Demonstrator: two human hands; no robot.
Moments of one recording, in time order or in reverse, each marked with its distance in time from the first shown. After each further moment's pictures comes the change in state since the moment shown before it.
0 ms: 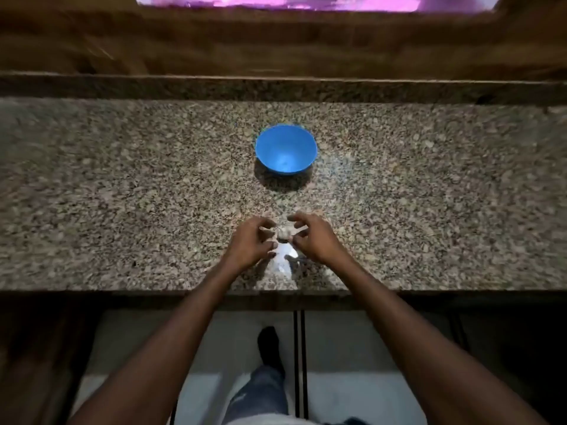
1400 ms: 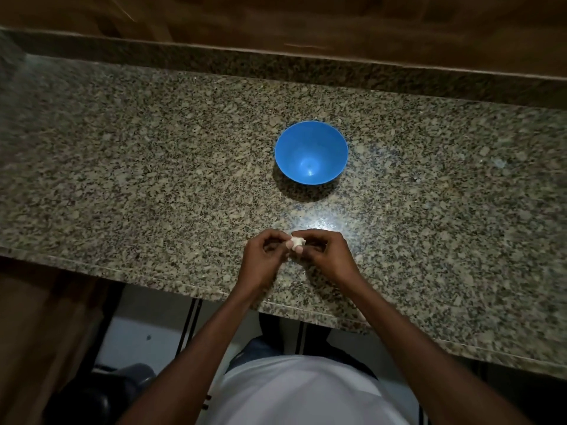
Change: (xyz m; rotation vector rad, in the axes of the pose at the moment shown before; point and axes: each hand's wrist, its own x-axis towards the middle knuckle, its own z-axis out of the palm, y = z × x) left_hand 0.017 0.018 0.037 -0.516 0.281 -0.316; right_hand 0.052 0.040 -0.005 0.622 -0.186 0.124
